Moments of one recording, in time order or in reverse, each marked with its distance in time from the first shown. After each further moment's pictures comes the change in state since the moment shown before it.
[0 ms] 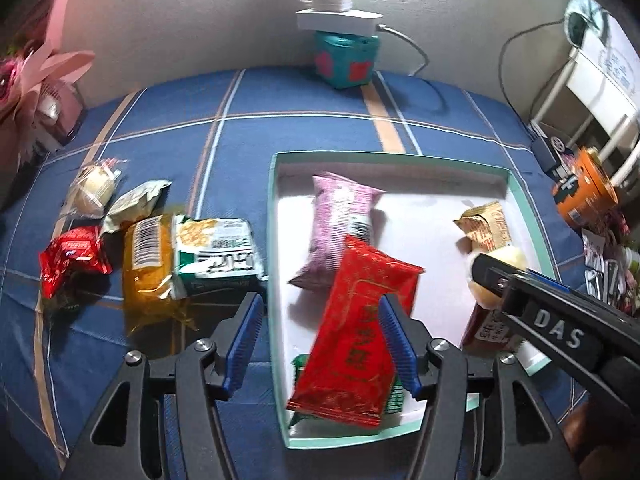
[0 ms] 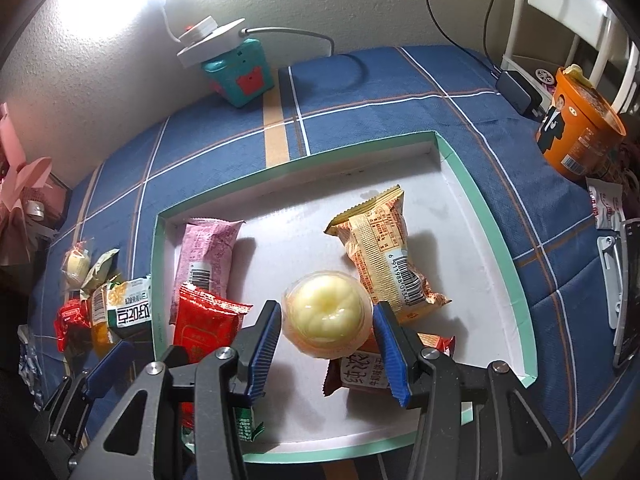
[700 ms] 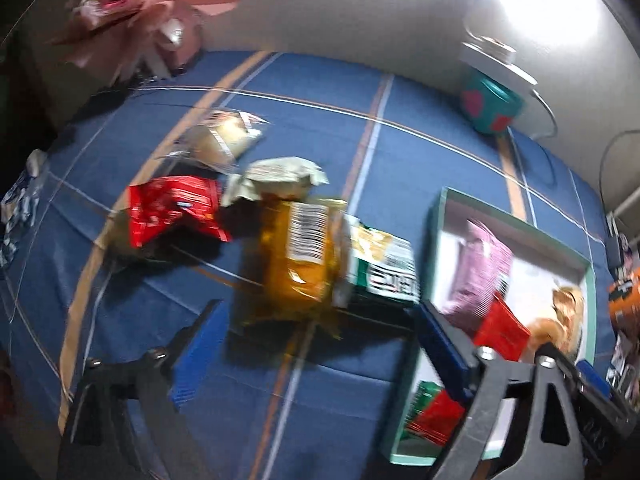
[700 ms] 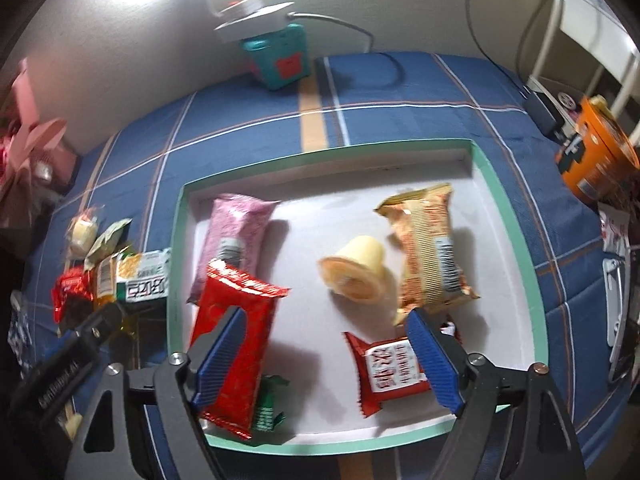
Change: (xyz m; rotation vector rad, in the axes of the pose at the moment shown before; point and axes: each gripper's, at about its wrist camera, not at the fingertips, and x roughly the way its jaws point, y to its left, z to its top) left arm -0.011 0.098 -0.006 -0.327 -0.009 0.185; right arm 0.002 0.033 -0.009 -0.122 0.021 -0.004
